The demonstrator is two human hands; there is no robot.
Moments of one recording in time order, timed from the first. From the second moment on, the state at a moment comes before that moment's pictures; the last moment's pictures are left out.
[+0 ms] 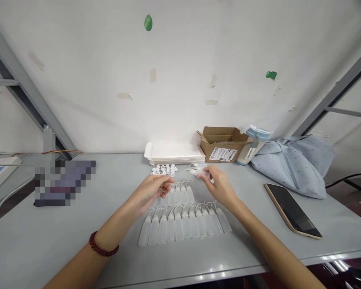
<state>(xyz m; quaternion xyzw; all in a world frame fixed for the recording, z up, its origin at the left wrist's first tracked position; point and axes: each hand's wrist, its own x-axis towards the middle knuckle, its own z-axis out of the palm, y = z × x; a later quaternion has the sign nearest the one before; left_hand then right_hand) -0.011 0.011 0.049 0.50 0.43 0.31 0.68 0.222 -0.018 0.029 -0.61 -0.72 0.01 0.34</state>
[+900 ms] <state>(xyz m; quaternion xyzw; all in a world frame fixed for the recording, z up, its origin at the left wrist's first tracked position) -0.023 0.032 0.040 0.52 0.48 0.34 0.62 0.241 -0.006 0.025 -0.76 -0.64 0.01 0.12</state>
